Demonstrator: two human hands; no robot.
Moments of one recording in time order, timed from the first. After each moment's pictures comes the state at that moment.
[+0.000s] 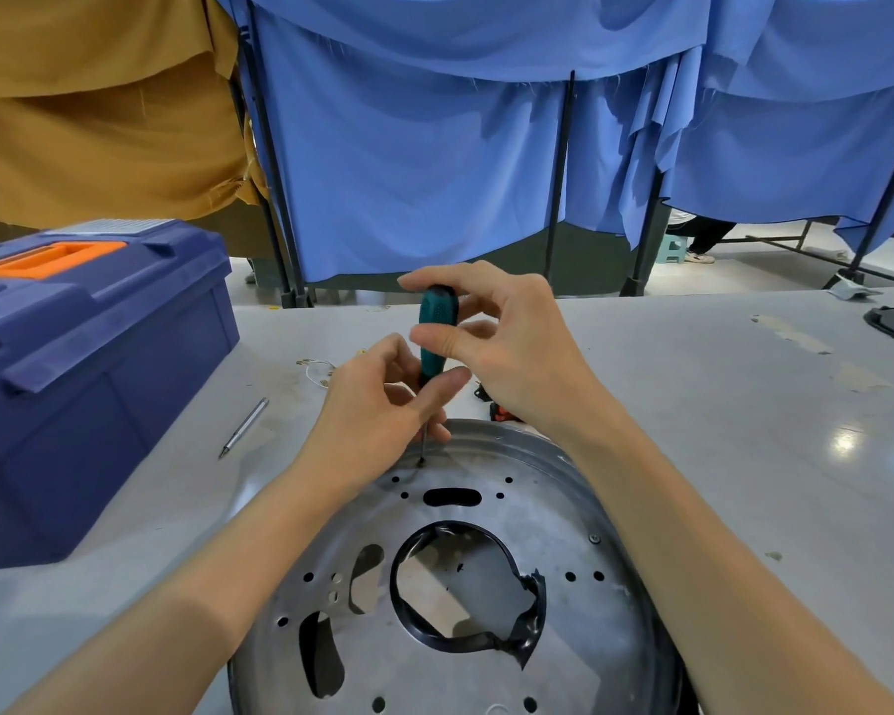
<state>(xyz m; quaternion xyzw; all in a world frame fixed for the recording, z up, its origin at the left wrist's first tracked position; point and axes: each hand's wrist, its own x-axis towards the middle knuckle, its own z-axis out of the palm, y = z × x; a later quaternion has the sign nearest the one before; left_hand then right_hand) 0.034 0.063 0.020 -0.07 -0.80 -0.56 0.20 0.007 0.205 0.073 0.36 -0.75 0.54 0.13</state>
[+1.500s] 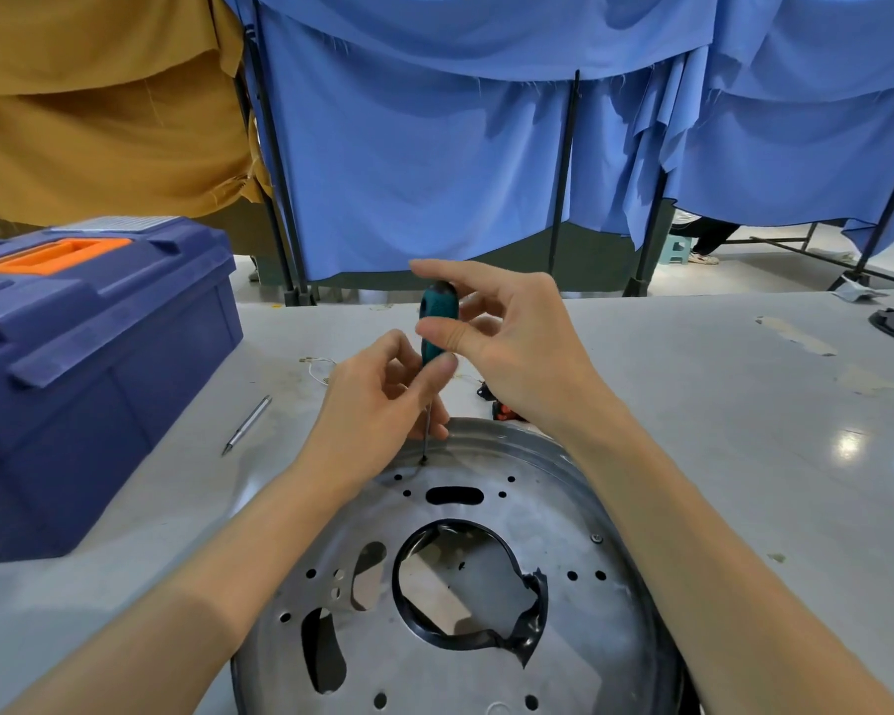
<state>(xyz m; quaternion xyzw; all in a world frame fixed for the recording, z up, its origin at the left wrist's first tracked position) 0.036 0.064 0.020 -0.09 -0.79 -0.57 0.21 0.006 0.205 0.072 0.35 -0.74 0.56 0.13</state>
